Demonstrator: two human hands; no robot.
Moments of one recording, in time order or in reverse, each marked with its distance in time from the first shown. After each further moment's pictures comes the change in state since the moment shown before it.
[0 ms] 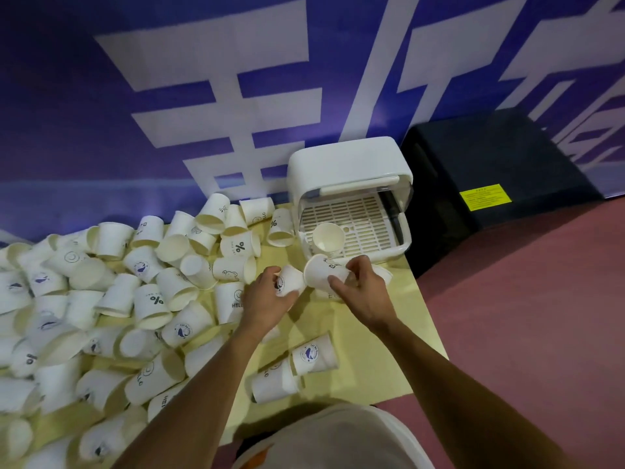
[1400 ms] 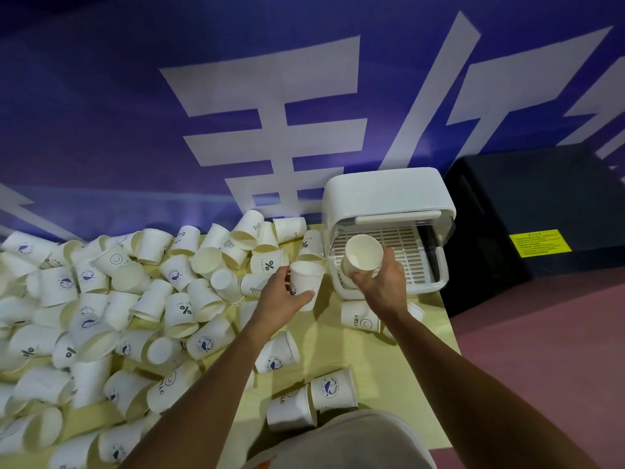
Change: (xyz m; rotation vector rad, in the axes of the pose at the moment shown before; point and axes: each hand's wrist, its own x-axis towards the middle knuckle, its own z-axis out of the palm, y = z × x) left_hand 0.029 0.018 -0.042 -0.283 -0.022 -0.037; right_hand 0.083 -0.025 0.017 -0.081 0.164 -0.079
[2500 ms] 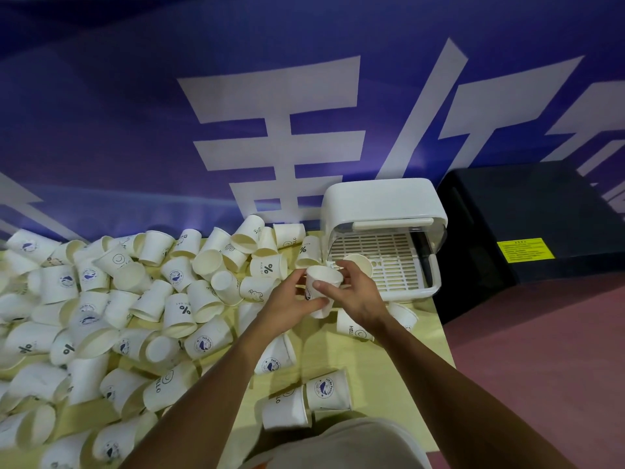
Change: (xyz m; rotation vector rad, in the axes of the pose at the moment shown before) left_hand -0.024 0.020 0.003 -0.073 -0.138 0.082; right_hand -0.032 -0.027 0.002 0.152 -0.354 -0.083
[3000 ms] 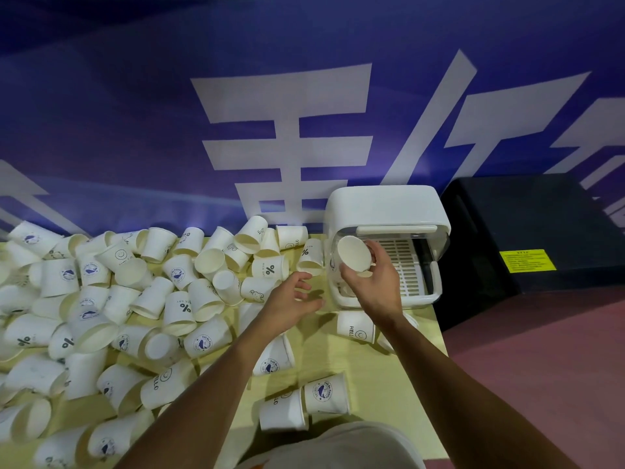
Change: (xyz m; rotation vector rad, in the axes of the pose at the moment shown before) left_hand 0.007 -0.011 -0.002 -0.035 0.024 -0.019; right_hand 0.005 -0.015 -0.018 -0.020 0.346 -0.131
